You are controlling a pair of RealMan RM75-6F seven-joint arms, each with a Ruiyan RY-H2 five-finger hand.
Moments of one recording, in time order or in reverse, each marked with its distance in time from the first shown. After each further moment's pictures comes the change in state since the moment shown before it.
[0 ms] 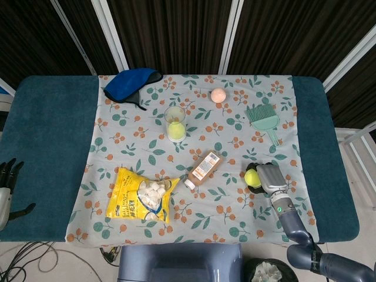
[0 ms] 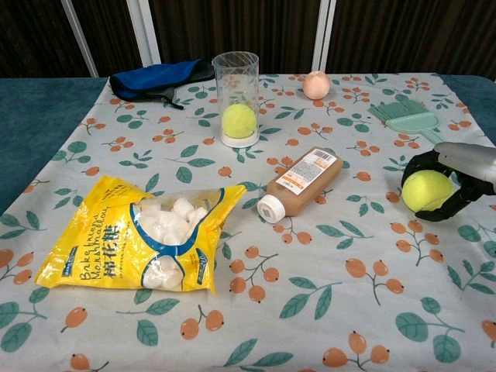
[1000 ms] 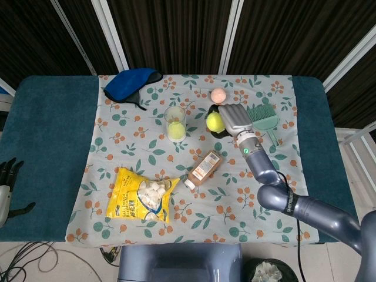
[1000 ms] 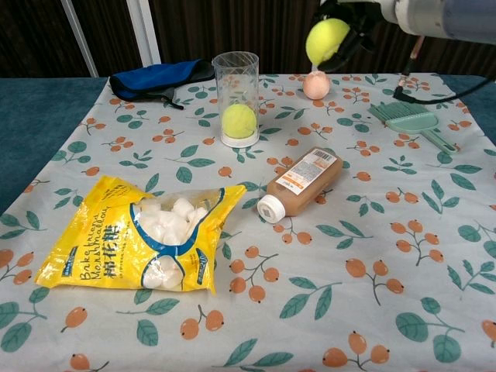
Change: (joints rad) left arm -0.019 0.010 -0.005 0.015 -0.036 -0.056 -0.041; right arm 0.493 0.087 0.299 0.008 0.400 -0.234 -0.205
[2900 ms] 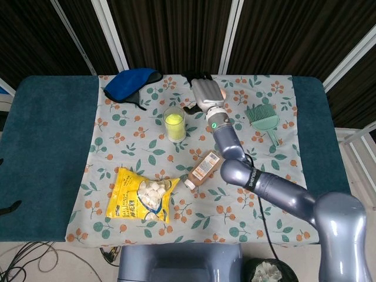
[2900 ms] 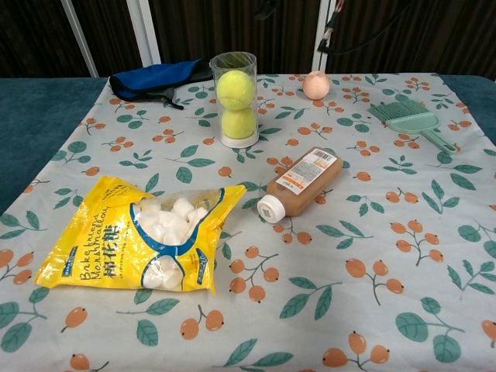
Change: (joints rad) left arm 0.023 0.040 -0.023 0.004 -0.053 0.026 -0.066; right arm 0.287 -0.065 0.029 0.209 0.320 0.003 -0.045
